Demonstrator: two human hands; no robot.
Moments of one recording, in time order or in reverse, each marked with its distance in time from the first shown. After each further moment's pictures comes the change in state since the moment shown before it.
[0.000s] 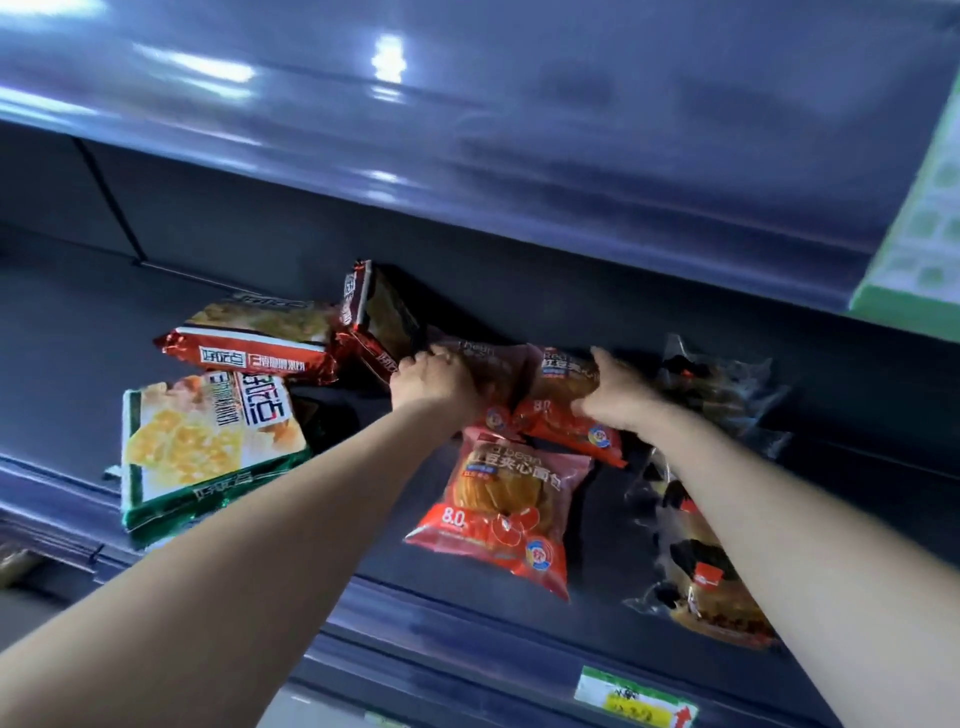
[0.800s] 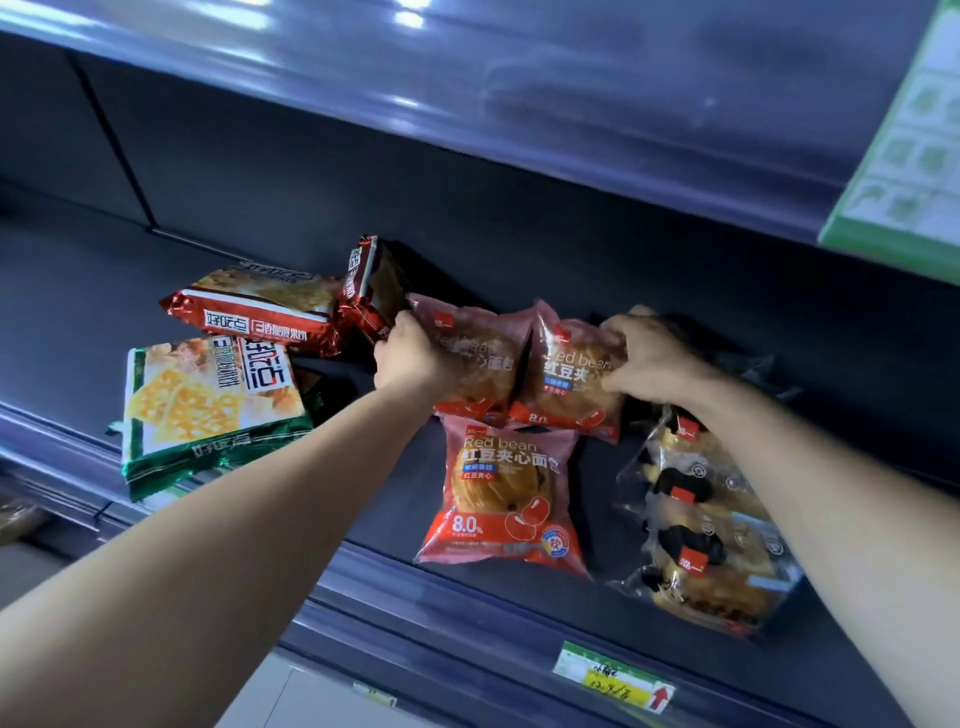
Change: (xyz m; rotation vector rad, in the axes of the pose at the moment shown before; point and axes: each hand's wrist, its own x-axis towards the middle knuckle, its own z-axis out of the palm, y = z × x) left_hand -0.005 -0.012 -0.001 -0.606 0.179 -0.230; right_hand -0.002 0.013 -0.032 -0.202 0.164 -0.219
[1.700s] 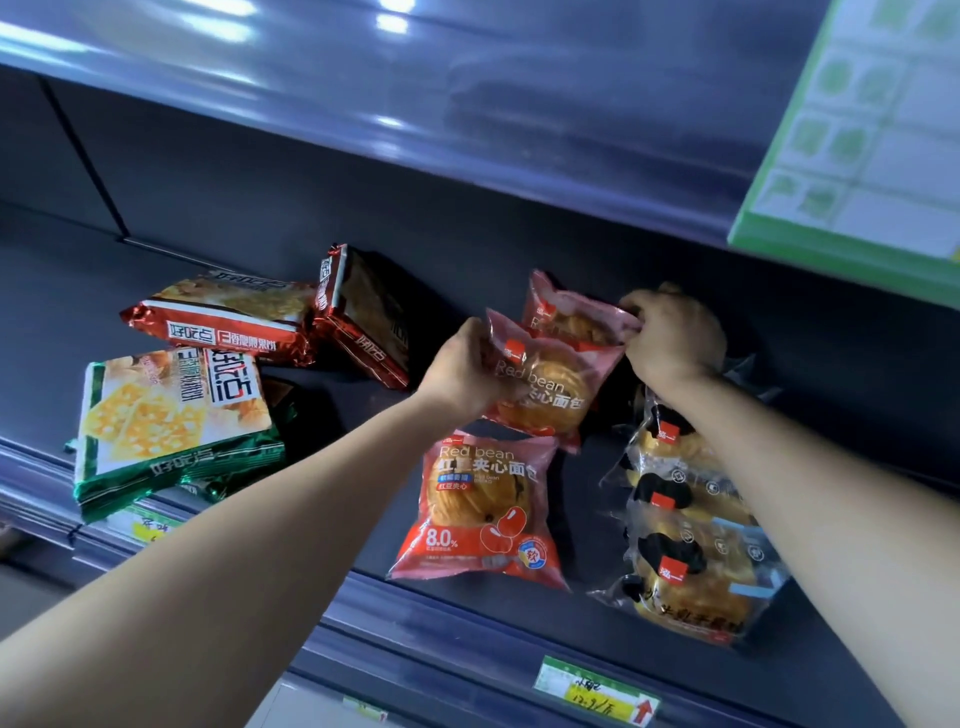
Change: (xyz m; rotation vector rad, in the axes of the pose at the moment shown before) left_hand -0.019 0.018 0.034 -0.270 -0.363 0.322; right_hand -0.002 0.011 -0.012 0.078 0.135 0.227
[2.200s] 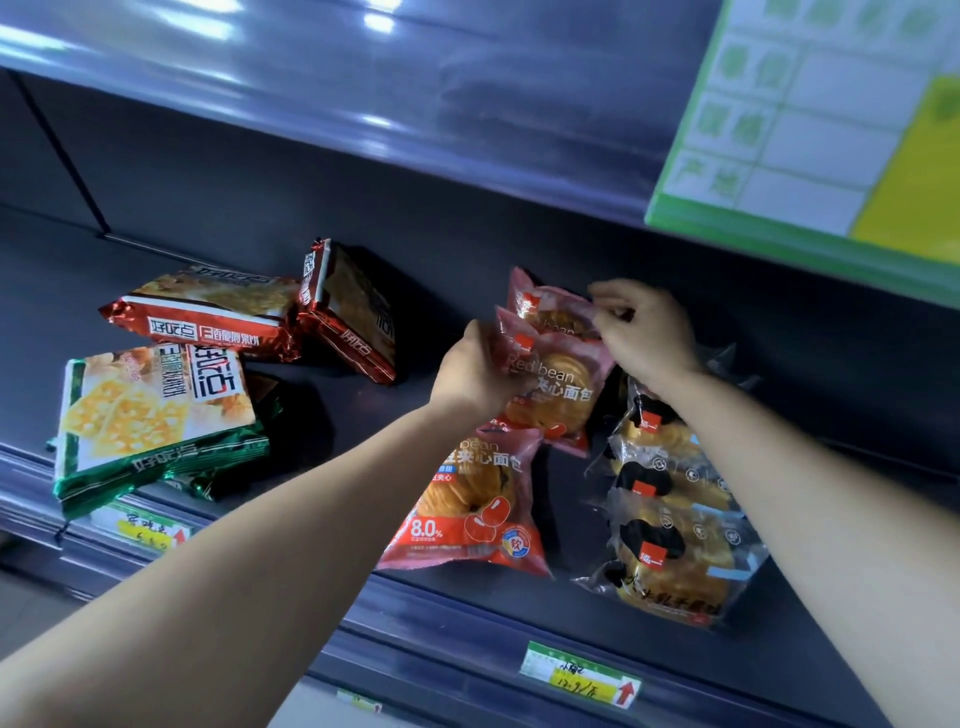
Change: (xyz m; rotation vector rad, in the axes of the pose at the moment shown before) left_hand -0.004 0.011 0.028 0.169 0.086 -0.038; right_hand -0.017 -0.004 -0.004 0.349 -0.071 -0.018
